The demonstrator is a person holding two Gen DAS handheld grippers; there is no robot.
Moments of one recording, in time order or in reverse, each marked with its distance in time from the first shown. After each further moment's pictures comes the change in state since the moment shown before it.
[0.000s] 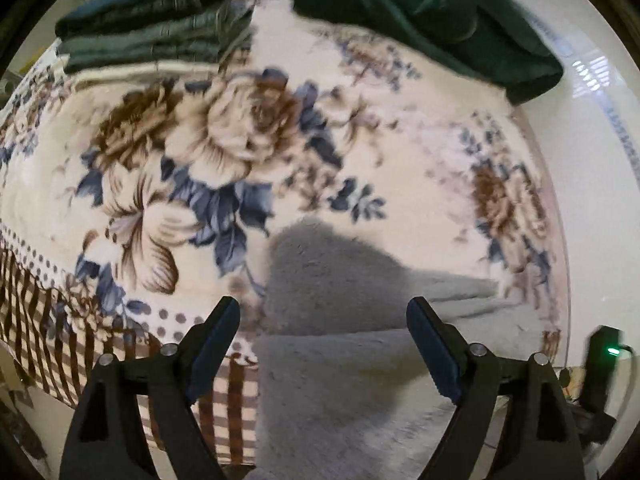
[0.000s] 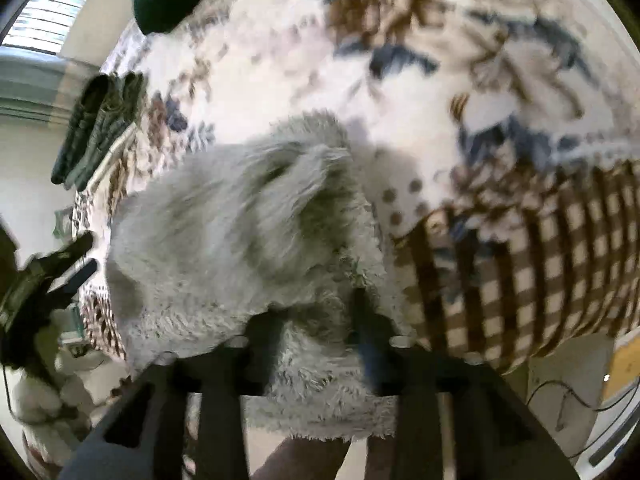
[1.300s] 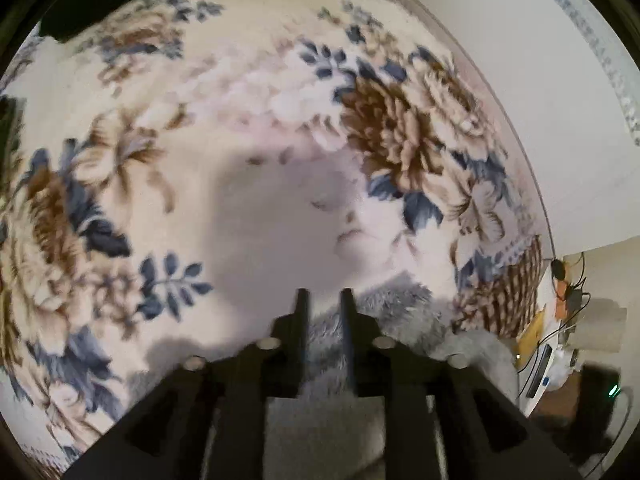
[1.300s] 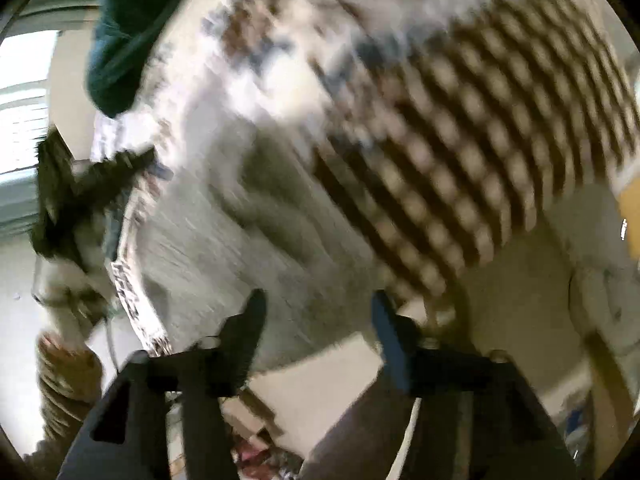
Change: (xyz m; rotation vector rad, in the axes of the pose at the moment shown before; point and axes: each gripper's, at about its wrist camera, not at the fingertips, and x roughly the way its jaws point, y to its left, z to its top) left arm 0.088 -0.151 0.074 0.484 0.257 -0.174; right arm -0.039 -0.051 -0.045 0.368 0.009 0.175
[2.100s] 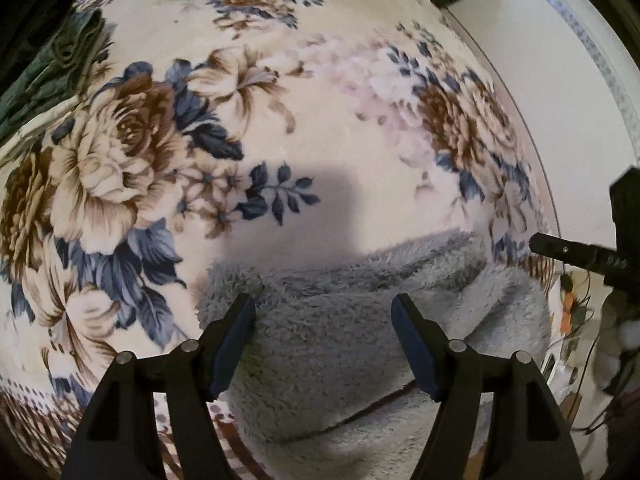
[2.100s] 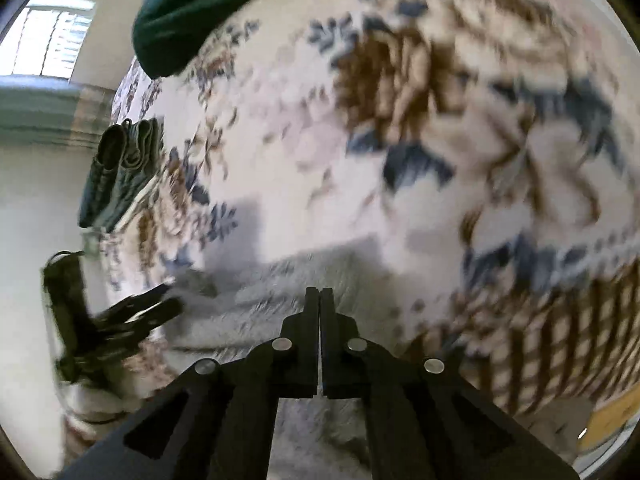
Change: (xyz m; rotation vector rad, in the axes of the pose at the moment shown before) left arm -0.027 0.068 -0.078 -0.129 -0.019 0.051; right arm 0.049 0.099 0.132 -0.303 0.077 -0.050
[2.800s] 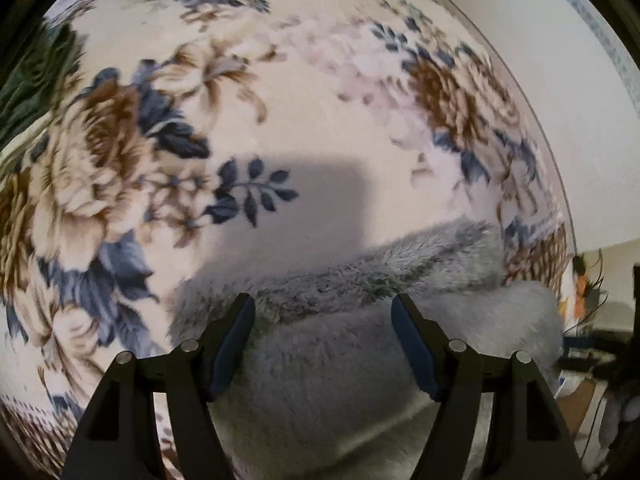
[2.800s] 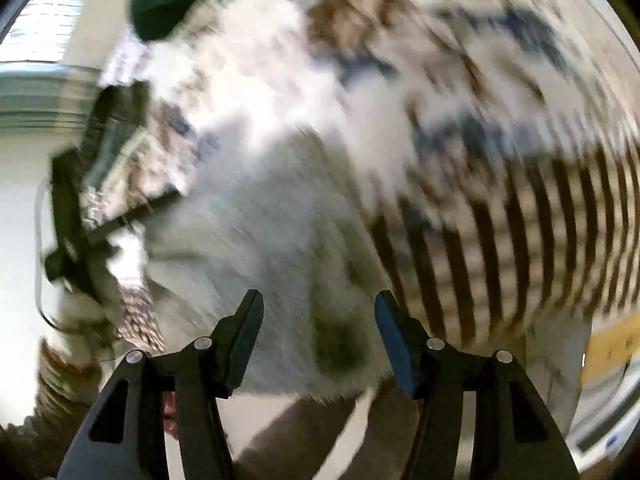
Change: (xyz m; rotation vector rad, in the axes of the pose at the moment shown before) left arm 0.016 -0.014 0.003 0.031 0.008 0.011; right arm -0.019 -0.012 -0.085 -0.052 0.035 -0.055
